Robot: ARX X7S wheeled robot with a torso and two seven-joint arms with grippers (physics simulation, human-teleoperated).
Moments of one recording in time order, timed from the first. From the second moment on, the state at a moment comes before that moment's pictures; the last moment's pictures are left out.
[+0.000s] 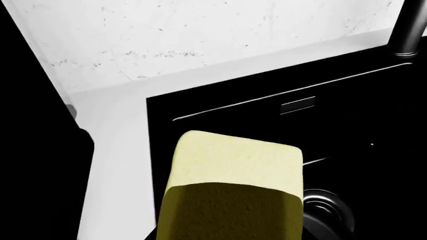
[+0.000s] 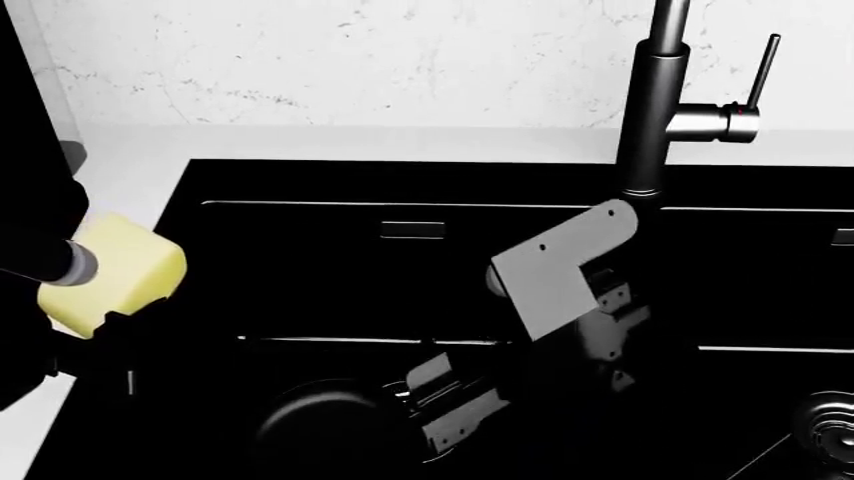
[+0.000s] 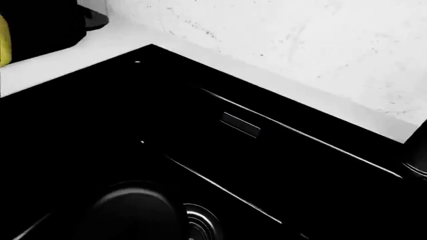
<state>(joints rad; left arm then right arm) -0.73 -0.58 0.25 0.17 -0.74 -1.04 -0.08 0.85 0.57 -0.64 -0.07 0.81 0.78 0.07</state>
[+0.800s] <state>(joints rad) -0.86 -0.38 0.49 -0.02 -0.67 -0.99 0.04 0.61 0.84 -0.31 -0.42 1.02 0.77 0.39</state>
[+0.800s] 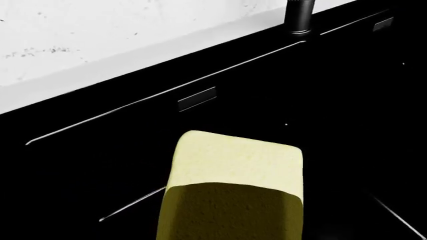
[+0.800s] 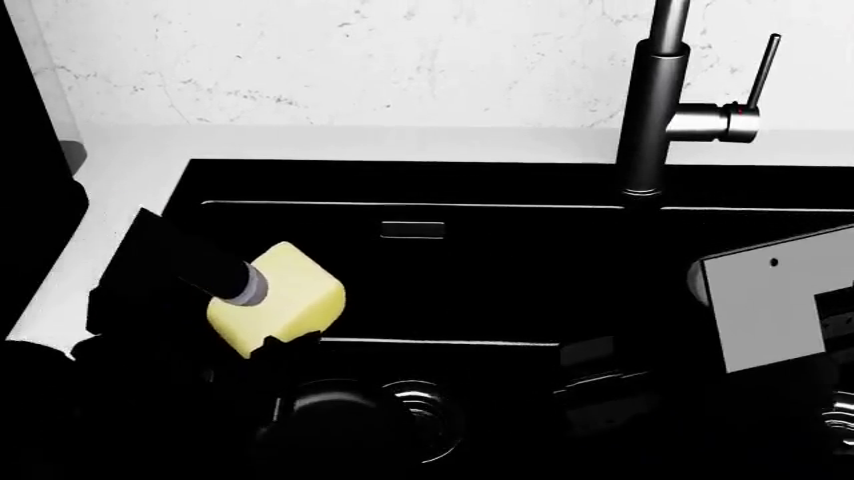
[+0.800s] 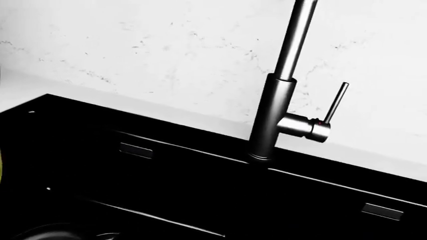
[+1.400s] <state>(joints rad) -0.85 -0.25 0.60 -0.35 -0.59 -0.85 0.12 0.55 0.88 -0.27 -0.47 1.05 0.75 0.43</state>
